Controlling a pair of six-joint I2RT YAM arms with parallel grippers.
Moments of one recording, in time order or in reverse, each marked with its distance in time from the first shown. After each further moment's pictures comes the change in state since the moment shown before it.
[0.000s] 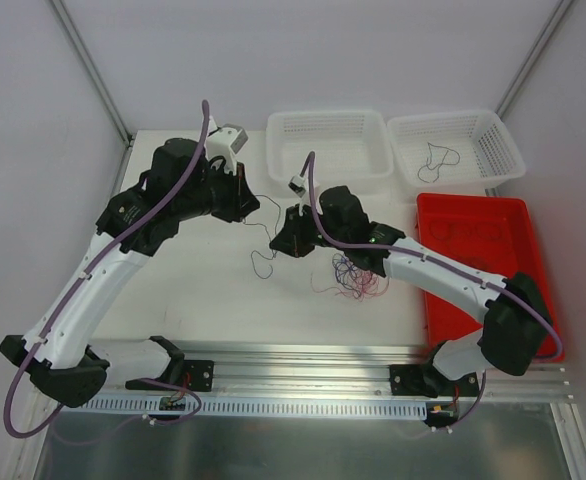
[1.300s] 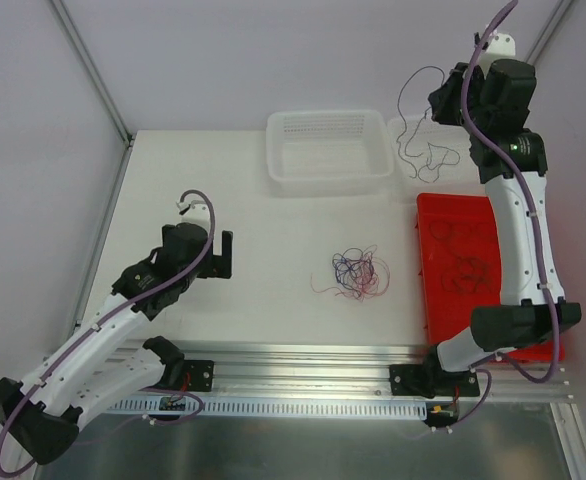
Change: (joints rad) left arm 0.000 -0.387 -0.754 0.178 -0.515 -0.027; right arm -0.731 0.063 0.842 -0.546 0.237 -0.265
